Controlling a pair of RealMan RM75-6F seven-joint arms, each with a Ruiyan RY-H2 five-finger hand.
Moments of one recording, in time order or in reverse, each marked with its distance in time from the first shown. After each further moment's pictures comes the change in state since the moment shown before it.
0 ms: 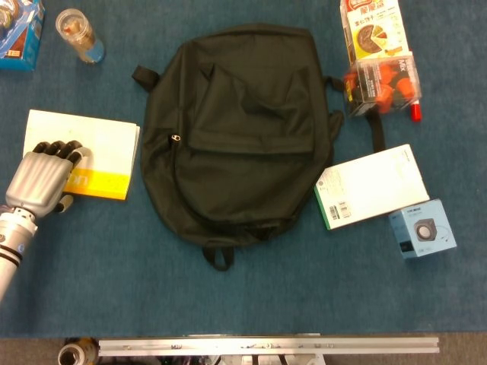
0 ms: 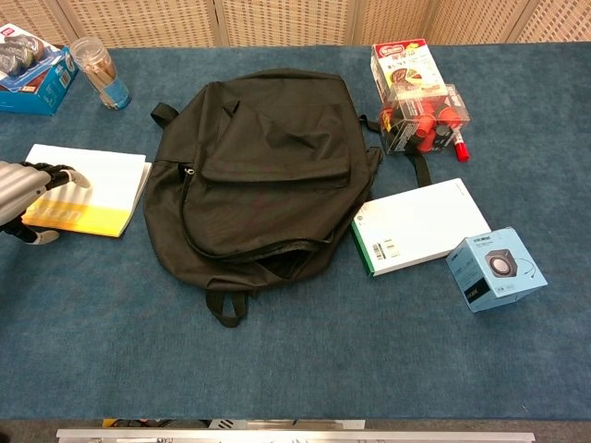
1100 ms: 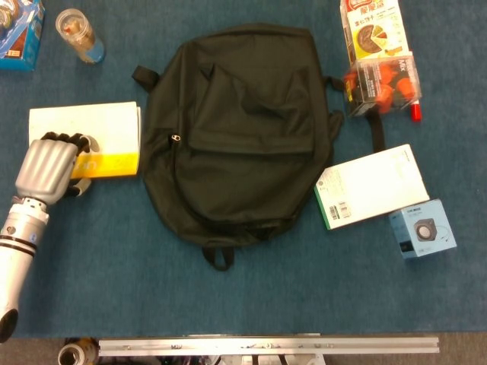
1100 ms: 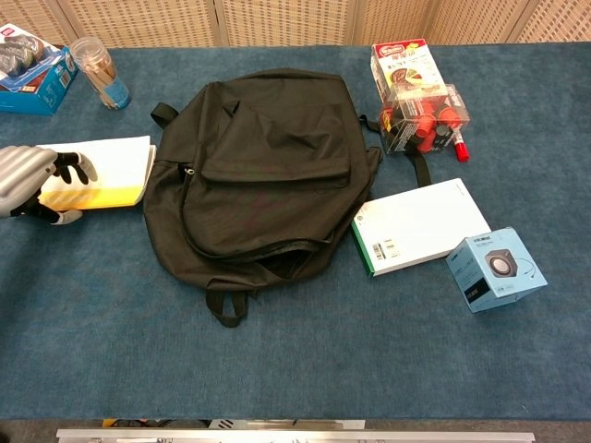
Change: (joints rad) left arm -0.004 -0.123 -0.043 0.118 -0.001 0.116 -0.161; right arm -0.019 -0.010 -0.003 0.023 0.002 0.012 0.032
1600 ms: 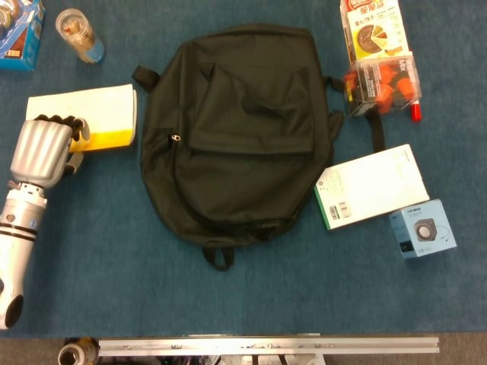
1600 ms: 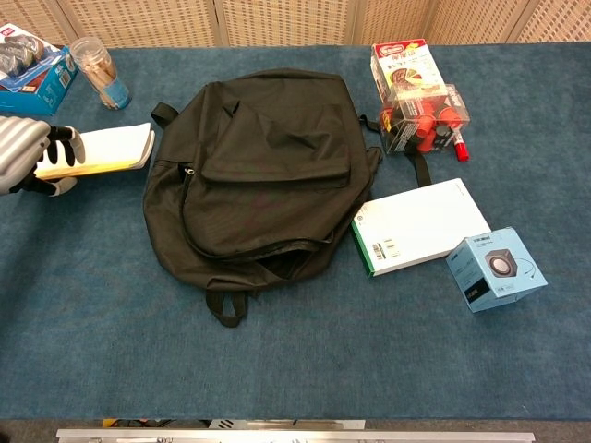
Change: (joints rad) left arm -0.026 -0.081 -0.046 0.160 0.016 0.080 -0.005; right arm 0.000 0.000 0.001 0.004 0.005 -0.007 0.007
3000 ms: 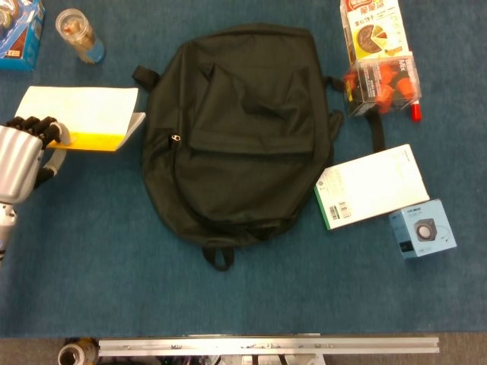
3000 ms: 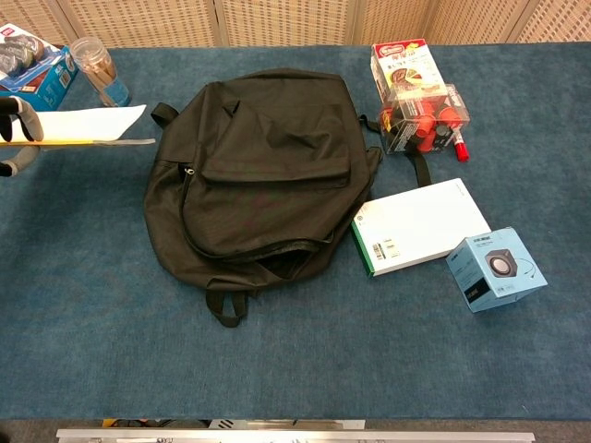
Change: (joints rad) left arm 0.065 0.047 0.054 0.090 0.152 0.360 -0.226; right arm 0.078 0.016 0.025 -0.222 -0.067 -0.040 -0.168
